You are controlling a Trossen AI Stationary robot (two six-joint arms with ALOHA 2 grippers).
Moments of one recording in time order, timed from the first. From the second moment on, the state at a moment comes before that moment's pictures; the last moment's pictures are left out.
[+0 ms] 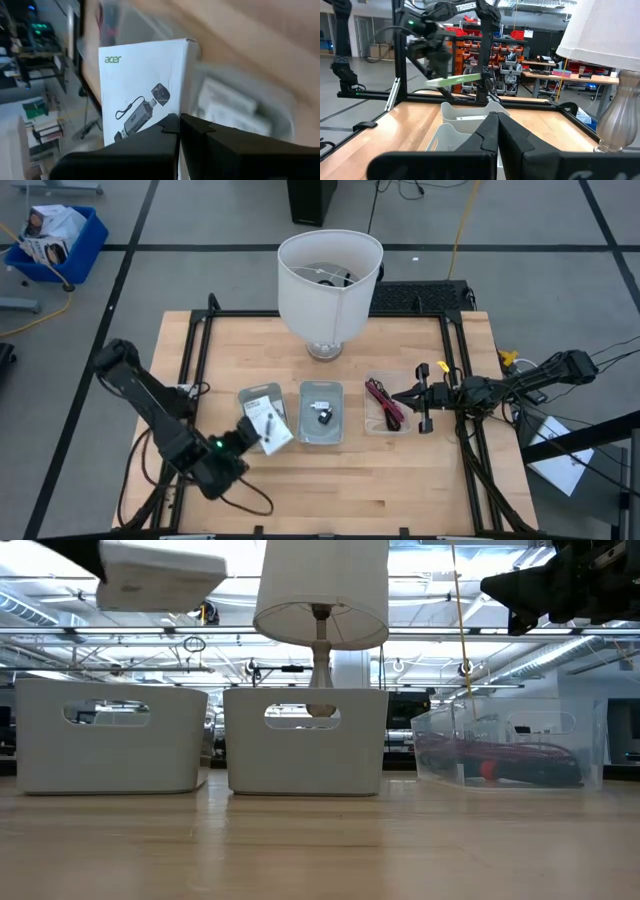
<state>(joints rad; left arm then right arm) -0.82 1.42 1.10 -0.96 -0.76 0.33 0.24 0.54 0.07 0.58 0.26 -0.09</state>
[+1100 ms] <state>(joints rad) -0.65 1.37 0.76 -0.97 -0.60 0.56 0.24 0.54 0.07 0.57 0.26 -0.09</state>
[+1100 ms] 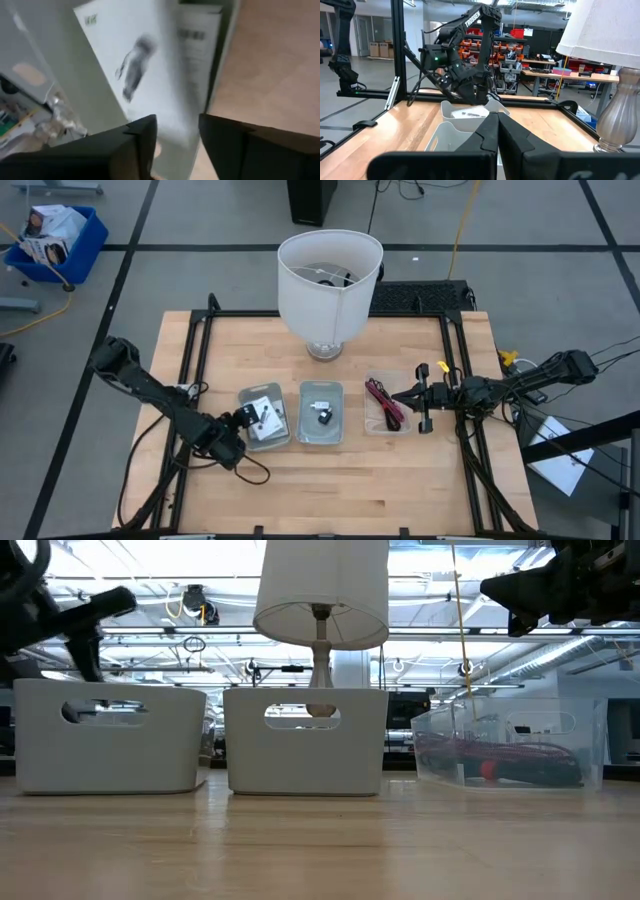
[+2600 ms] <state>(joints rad) -0.63 1.63 0.99 -0.87 -0.25 -0.57 0.24 0.54 0.07 0.58 0.26 -0.12</state>
